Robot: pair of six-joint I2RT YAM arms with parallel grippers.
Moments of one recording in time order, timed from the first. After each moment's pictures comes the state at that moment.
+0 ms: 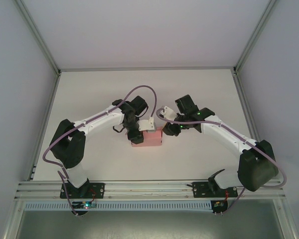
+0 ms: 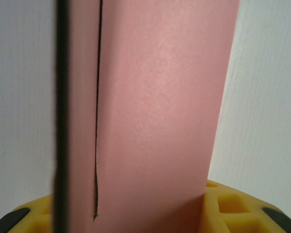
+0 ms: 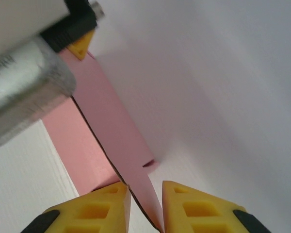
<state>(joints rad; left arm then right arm) -0.65 1.75 1.33 -1.00 0.34 0.66 0.51 1.38 0.98 -0.64 -0.40 -0.37</state>
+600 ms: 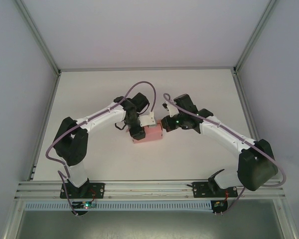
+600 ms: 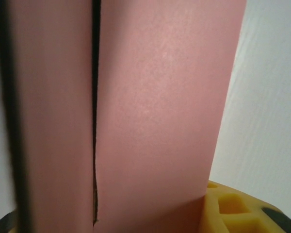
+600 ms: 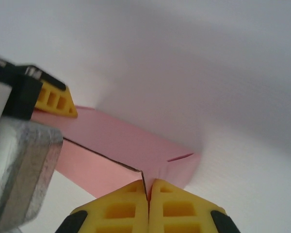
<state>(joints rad) -0.64 1.81 1.41 -1.01 0.29 0.54 0.53 1.40 0.97 -0.48 -0.37 0.30</state>
